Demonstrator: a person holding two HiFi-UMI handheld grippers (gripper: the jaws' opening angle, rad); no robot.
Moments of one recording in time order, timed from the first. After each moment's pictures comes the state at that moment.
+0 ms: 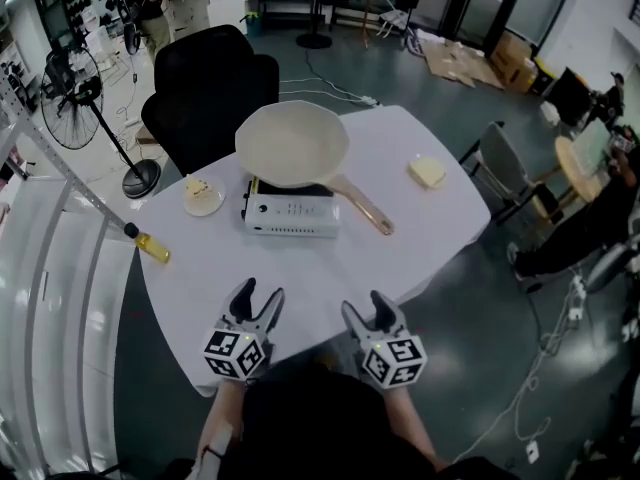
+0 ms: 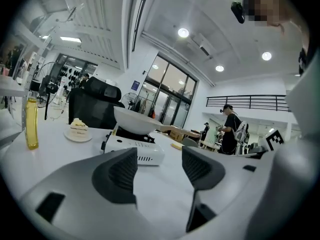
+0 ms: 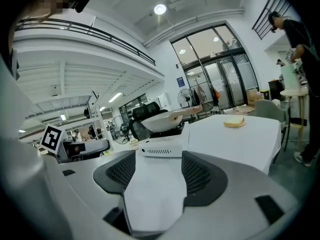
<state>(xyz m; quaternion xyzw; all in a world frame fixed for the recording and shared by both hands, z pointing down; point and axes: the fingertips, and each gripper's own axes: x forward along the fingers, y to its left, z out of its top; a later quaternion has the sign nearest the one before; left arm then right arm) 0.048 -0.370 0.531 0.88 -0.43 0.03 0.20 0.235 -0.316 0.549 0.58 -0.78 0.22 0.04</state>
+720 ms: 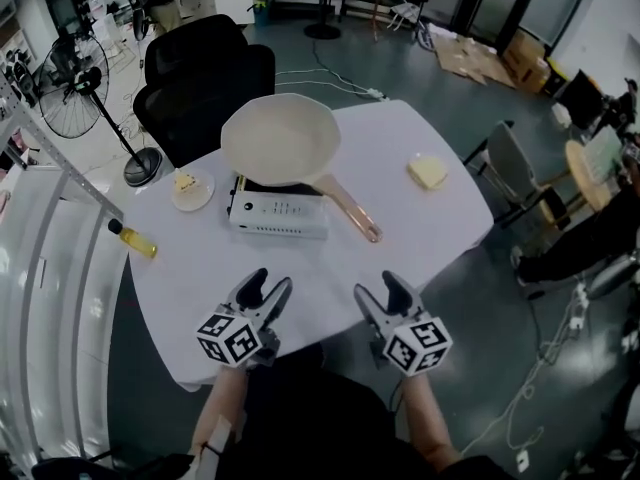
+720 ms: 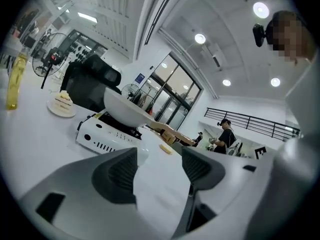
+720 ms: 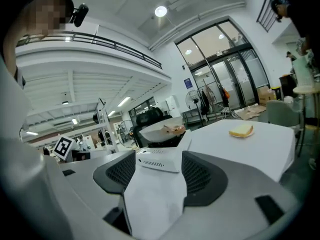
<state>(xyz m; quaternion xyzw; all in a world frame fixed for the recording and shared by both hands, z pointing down) 0.124 -0.397 0.534 0.87 -0.38 -0.03 0.30 0.308 -0.363 0.514 0.52 -0.82 0.21 0.02</state>
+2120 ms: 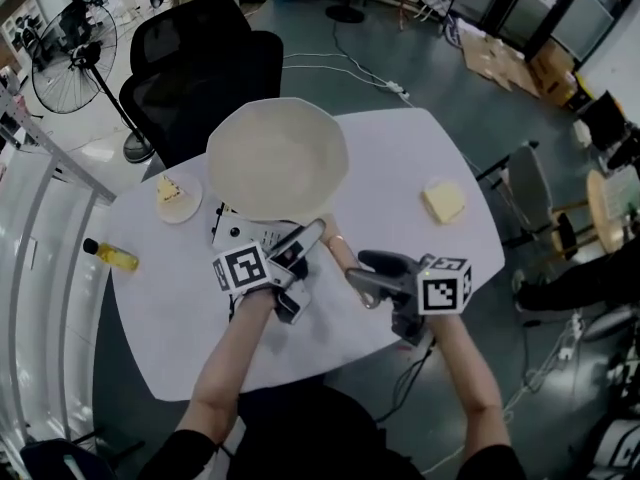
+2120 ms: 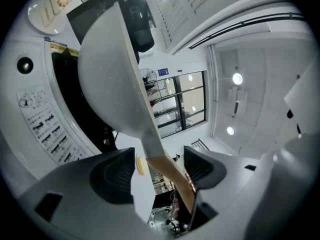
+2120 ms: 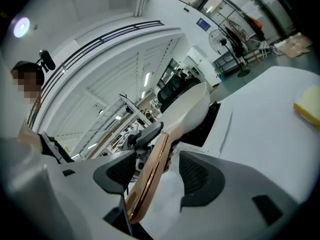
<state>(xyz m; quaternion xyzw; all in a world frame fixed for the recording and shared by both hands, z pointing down) 0.234 -0.613 0.517 0.78 -0.26 -0.18 0.54 0.295 -0.534 0.498 0.21 -0.88 0.41 0.09</state>
